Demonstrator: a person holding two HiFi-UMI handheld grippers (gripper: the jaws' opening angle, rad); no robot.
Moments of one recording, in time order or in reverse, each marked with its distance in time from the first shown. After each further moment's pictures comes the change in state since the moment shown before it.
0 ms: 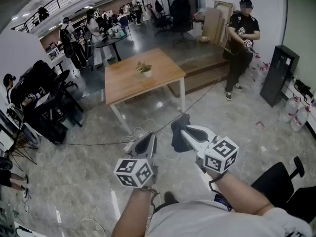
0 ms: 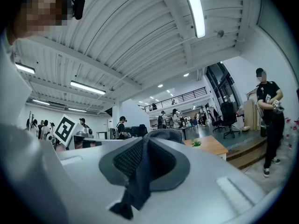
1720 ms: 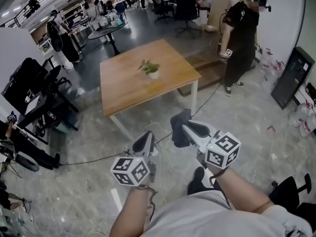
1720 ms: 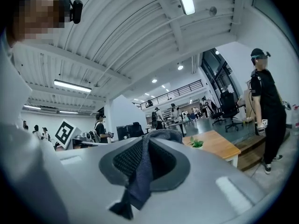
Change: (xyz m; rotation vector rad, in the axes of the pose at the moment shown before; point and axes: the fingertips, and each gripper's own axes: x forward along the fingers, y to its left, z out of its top) left arm 0.236 0.305 0.021 -0.088 0.072 -0.005; right arm 0.325 -0.207 -0.035 0.076 0.034 -0.031
